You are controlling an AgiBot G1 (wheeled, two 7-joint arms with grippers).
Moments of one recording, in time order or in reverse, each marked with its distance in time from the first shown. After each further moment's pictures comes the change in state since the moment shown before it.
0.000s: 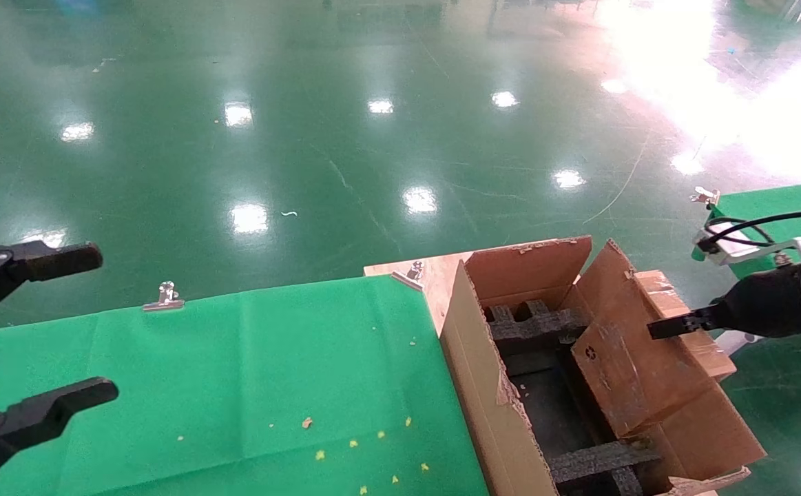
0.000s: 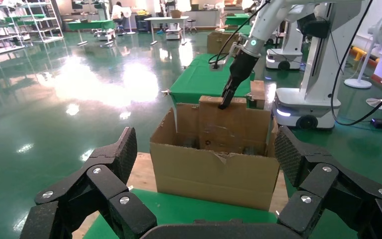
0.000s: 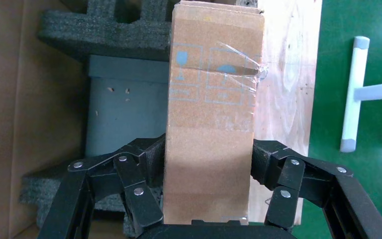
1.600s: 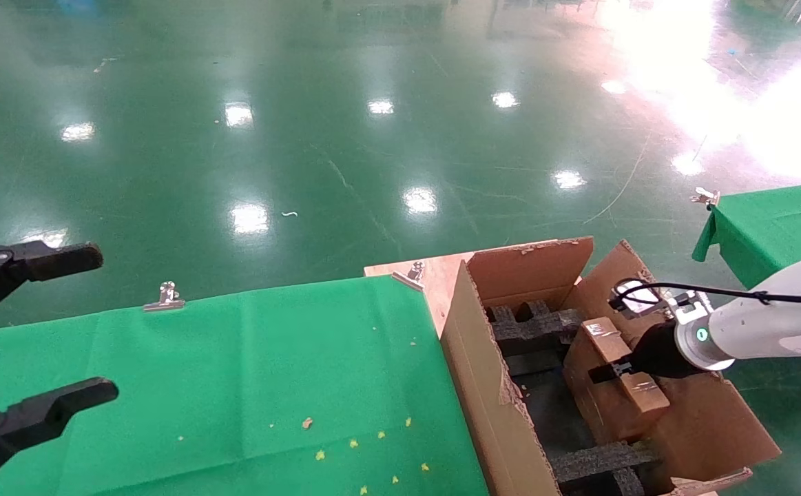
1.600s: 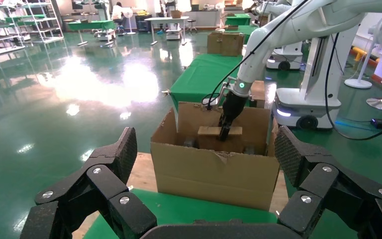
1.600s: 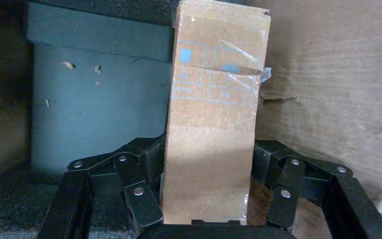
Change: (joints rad) left arm 0.000 0.000 0.000 0.000 0.000 0.000 0.000; right arm -0.290 -0.229 -0.070 -0.044 -0.066 0.278 0.198
